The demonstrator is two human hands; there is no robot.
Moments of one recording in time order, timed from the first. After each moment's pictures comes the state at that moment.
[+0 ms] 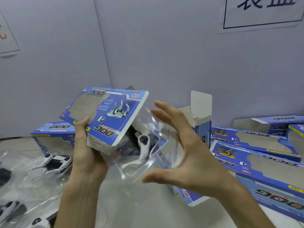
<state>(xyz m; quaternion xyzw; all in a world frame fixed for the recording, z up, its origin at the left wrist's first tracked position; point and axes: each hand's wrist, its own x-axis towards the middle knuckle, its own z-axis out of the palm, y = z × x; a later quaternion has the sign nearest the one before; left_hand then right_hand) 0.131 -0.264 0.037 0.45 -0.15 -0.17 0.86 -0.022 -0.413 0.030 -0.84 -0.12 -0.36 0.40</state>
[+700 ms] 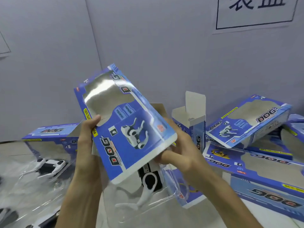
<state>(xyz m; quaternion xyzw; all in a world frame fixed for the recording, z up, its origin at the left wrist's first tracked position) 0.100 -0.278 0.043 0.45 -0.20 -0.15 0.86 -0.008 -0.425 0.015 -0.74 -0.10 -0.31 0.58</state>
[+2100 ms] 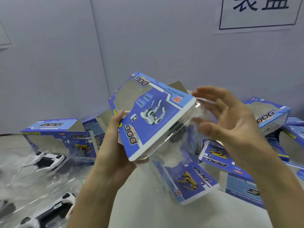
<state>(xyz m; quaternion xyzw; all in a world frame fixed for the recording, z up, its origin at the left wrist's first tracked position) 0.069 -0.297 0.060 0.47 -0.23 -0.30 0.80 -0.055 -0.480 0.048 -0.72 -0.10 -0.41 0.54</state>
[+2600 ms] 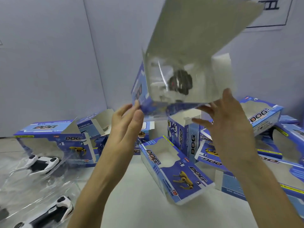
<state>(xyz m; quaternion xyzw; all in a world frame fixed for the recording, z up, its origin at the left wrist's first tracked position) 0.081 -0.314 0.052 0.65 -0.38 -0.04 0.66 -0.043 -0.471 0.049 -0.58 -0.03 -0.49 0.65</state>
